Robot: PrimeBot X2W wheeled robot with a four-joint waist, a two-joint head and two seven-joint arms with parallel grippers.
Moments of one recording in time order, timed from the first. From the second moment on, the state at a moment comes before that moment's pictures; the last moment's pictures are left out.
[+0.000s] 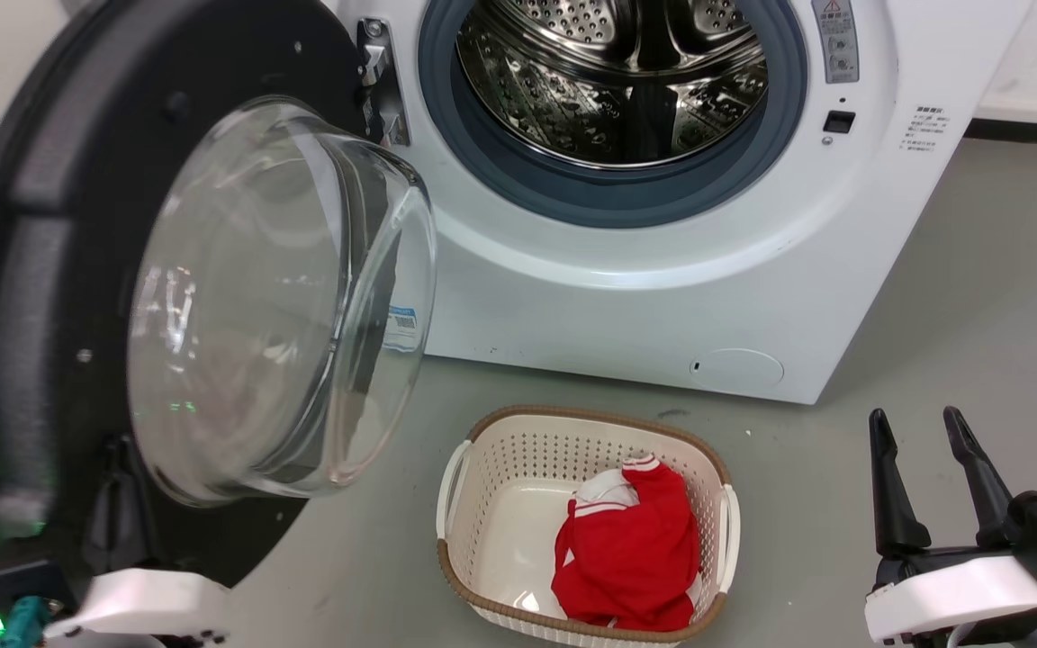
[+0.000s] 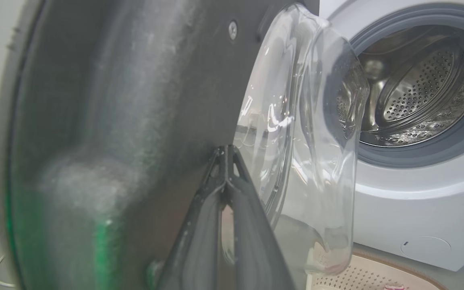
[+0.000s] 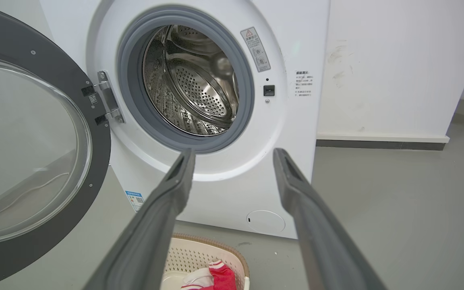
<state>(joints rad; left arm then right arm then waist) 0.09 0.30 -0.06 -0.11 -0.34 0.31 -0.14 0.05 -0.05 -0.06 0.00 0.14 0.13 -0.18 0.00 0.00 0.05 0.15</state>
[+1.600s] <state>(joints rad) -0.05 0.44 0.31 0.28 -0.36 0.09 -0.26 0.01 -0.05 -0.06 0.03 0.14 0.13 -0.18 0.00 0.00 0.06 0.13</state>
